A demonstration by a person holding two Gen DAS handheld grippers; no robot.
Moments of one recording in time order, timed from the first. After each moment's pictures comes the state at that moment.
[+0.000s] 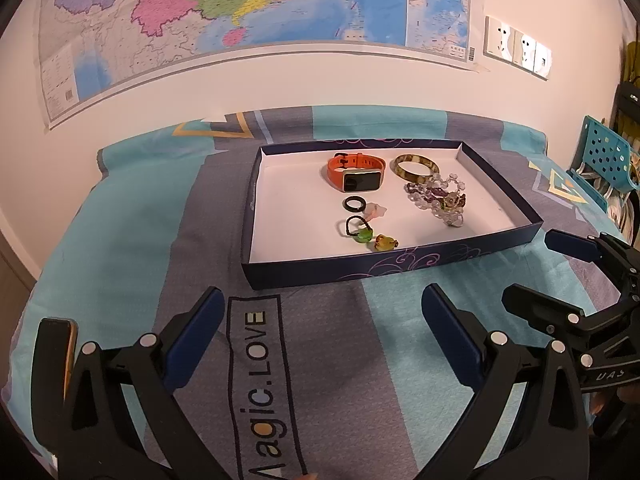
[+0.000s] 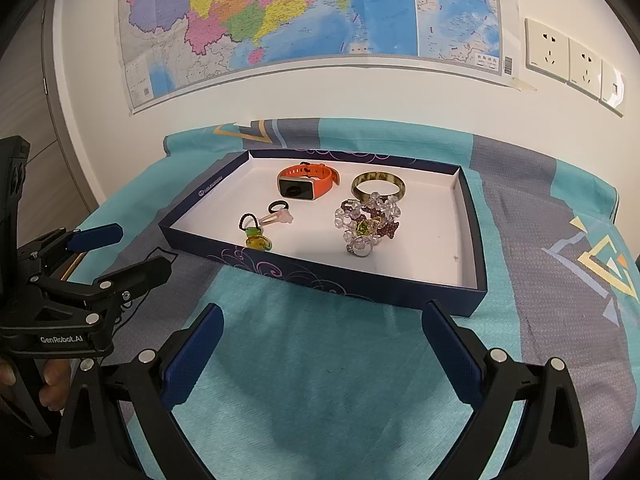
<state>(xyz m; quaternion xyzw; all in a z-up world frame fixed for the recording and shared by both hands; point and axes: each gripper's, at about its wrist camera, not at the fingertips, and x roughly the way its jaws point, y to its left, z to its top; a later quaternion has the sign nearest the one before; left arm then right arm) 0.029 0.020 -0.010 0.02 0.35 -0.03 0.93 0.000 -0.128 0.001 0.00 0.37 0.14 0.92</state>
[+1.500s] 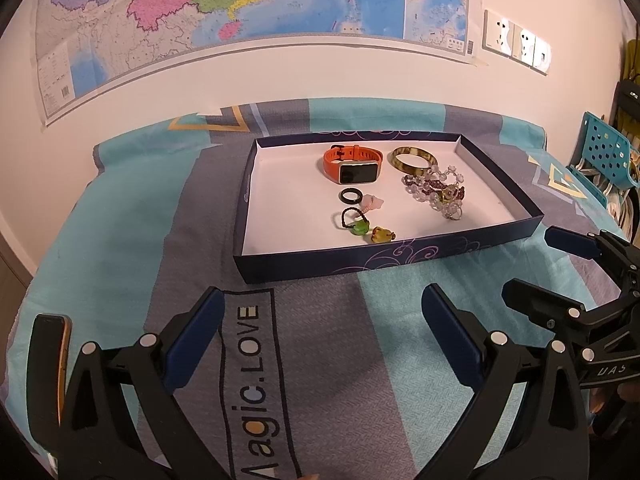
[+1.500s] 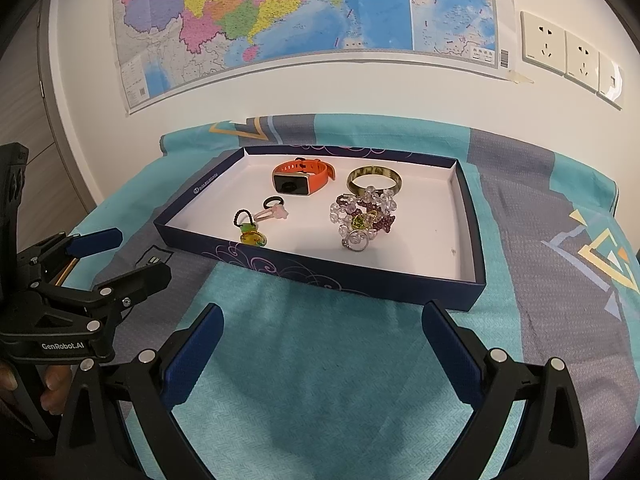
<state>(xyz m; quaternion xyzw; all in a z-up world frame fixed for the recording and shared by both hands) 0.031 0.016 -0.015 0.02 0.36 -0.03 0.93 0.000 -0.132 -0.004 0.00 0.38 0.14 0.92</state>
